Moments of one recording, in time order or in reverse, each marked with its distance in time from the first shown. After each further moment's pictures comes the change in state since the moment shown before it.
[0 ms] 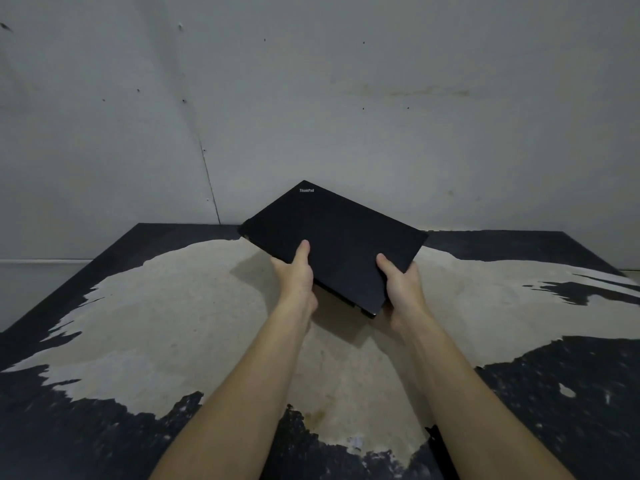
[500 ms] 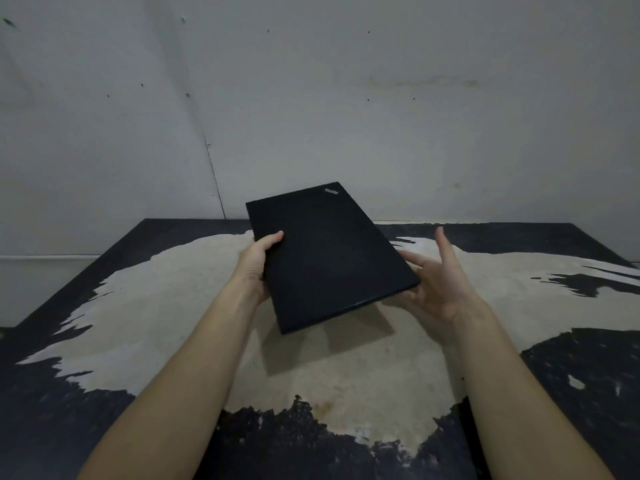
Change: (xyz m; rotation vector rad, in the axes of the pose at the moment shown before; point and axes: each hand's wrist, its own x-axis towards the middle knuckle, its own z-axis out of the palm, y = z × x) left_hand 0.012 0.074 -0.051 0.182 -0.198 -0.269; right_hand 0.010 -0.044 -0.050 -0.092 -0.240 0.291
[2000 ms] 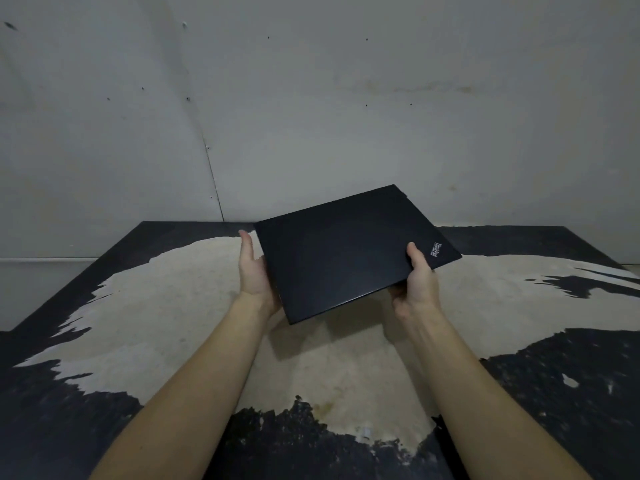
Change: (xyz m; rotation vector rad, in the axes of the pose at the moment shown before) left_hand 0.007 -0.025 -0.008 -0.271 -0.264 0.040; right_hand 0.005 0.030 0.054 0.464 0.302 -0.307
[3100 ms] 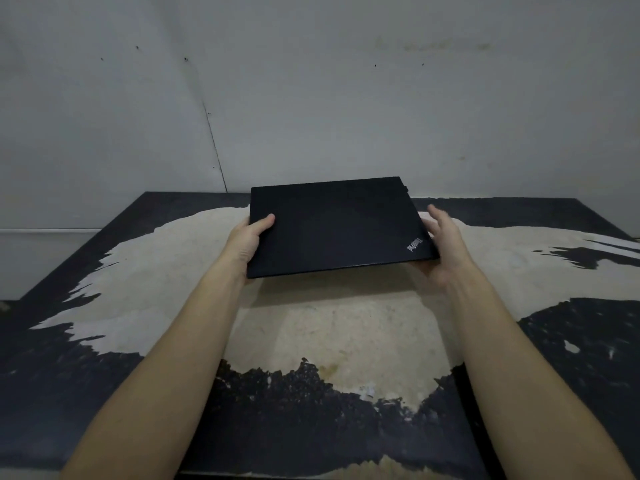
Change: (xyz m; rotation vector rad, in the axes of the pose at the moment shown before) left_hand -0.003 0.034 -0.032 0.529 0.252 0.099; right_hand 0.024 -0.041 -0.029 -0.417 -0.180 0.192
